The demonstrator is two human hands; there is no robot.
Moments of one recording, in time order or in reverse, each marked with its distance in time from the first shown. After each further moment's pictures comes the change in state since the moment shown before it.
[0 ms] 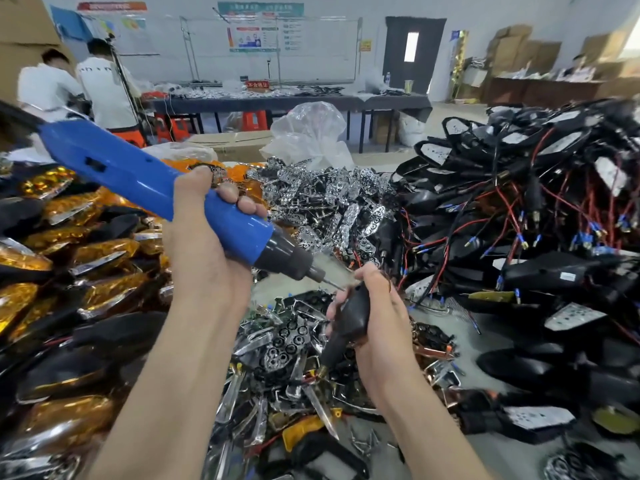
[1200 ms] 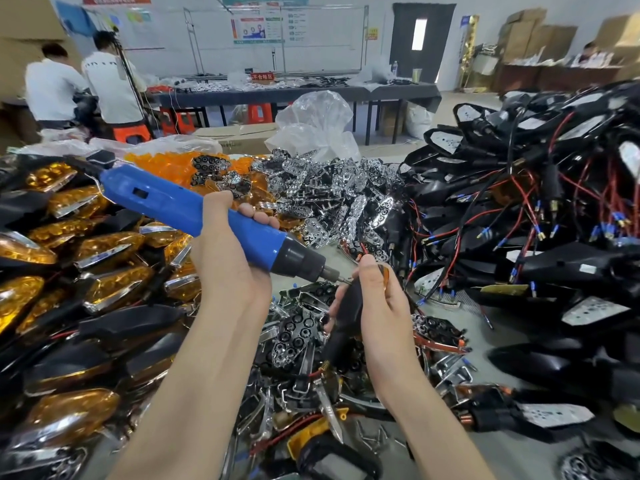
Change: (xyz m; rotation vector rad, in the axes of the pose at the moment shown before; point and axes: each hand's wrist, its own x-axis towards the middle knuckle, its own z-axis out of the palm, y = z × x) left_hand 0.000 -0.024 -0.013 0.065 0.185 -0.100; right_hand -0.002 0.003 0.004 -0.237 0.003 -0.116
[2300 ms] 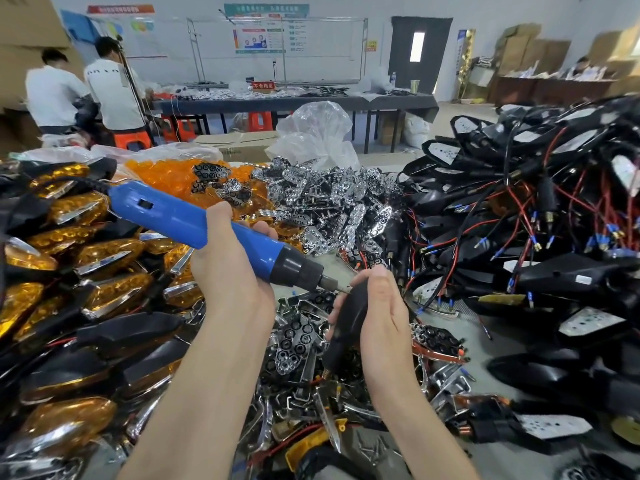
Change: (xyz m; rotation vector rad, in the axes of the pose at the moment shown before) left_hand -0.005 -0.004 0.003 0.061 0.200 0.052; right_hand -0.004 0.003 0.001 -0.050 -0.023 -0.077
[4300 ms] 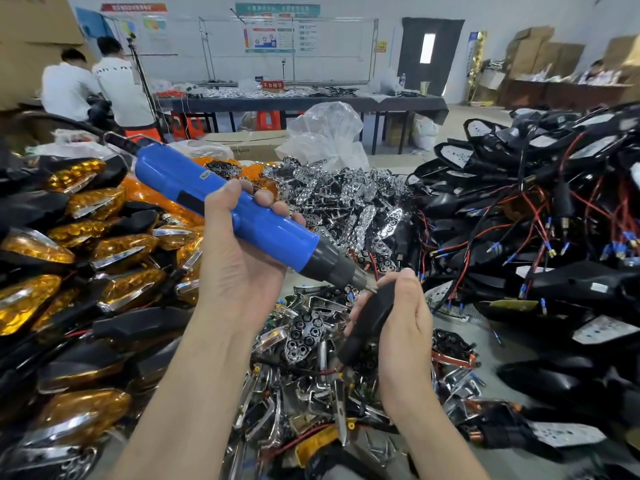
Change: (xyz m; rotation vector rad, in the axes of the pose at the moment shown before) left_hand 0.013 0.019 -0.005 -0.152 -0.570 -0.206; right_hand 0.000 -0.005 0.003 0.068 0.131 -0.002
